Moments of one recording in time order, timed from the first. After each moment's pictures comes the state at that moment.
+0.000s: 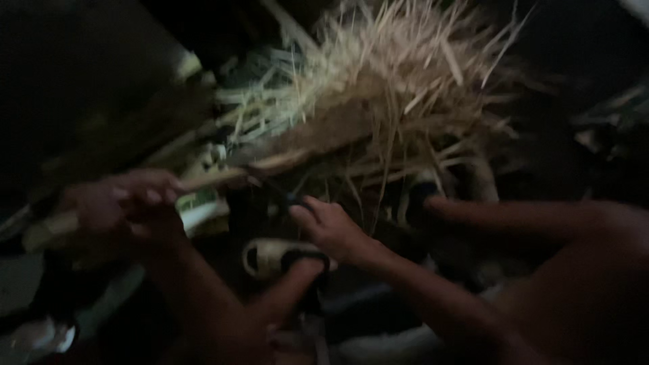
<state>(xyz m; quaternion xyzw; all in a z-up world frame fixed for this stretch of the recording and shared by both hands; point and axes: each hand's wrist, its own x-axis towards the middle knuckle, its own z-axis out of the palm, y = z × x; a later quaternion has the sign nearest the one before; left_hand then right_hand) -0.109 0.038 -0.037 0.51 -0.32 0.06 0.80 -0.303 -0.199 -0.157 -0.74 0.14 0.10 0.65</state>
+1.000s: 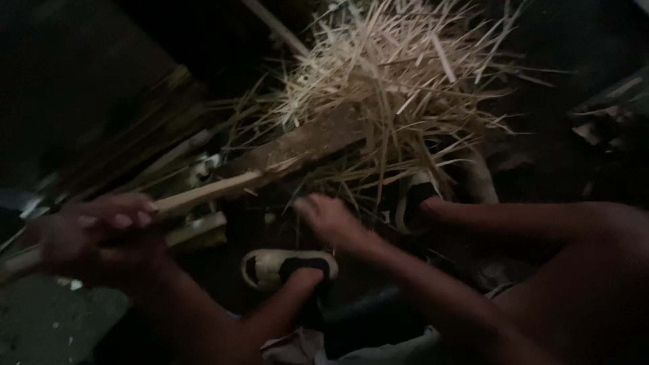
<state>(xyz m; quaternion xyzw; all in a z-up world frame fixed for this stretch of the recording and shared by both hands) -0.091 0.049 -0.025 0.59 -0.39 0.13 0.69 -0.275 -0.220 -0.159 -0.78 0.09 0.02 0.62</state>
